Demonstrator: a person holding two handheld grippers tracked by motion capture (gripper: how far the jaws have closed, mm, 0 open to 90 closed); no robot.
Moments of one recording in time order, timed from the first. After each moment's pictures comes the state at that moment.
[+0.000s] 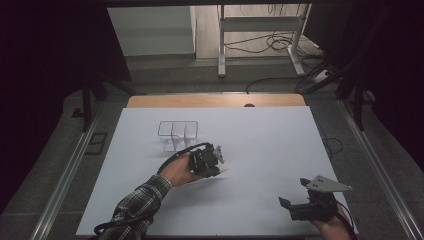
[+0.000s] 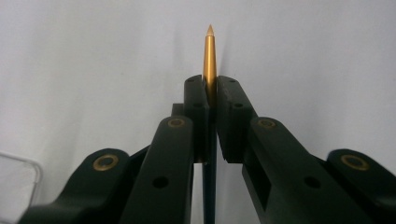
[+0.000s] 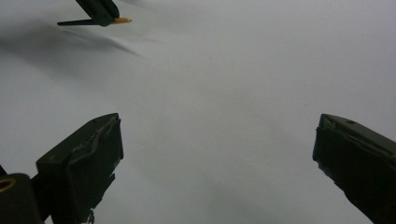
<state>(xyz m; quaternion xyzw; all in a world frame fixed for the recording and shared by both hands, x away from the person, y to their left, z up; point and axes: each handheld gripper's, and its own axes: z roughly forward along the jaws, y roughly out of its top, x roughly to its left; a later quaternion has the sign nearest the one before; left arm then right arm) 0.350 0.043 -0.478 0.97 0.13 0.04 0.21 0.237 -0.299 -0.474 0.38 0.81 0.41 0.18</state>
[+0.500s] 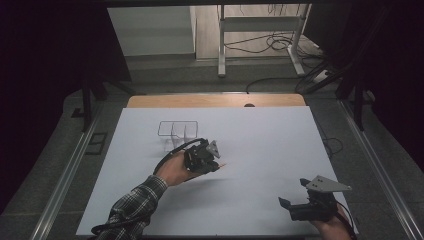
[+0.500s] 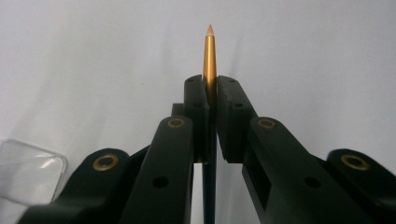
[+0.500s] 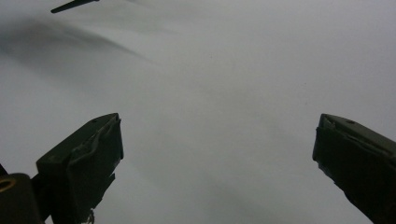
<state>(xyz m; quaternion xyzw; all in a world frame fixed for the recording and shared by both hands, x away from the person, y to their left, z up) 0.347 0.058 -0.459 0.95 0.15 0.06 0.25 0.237 -0.299 -0.474 0.38 0.81 0.40 0.18</state>
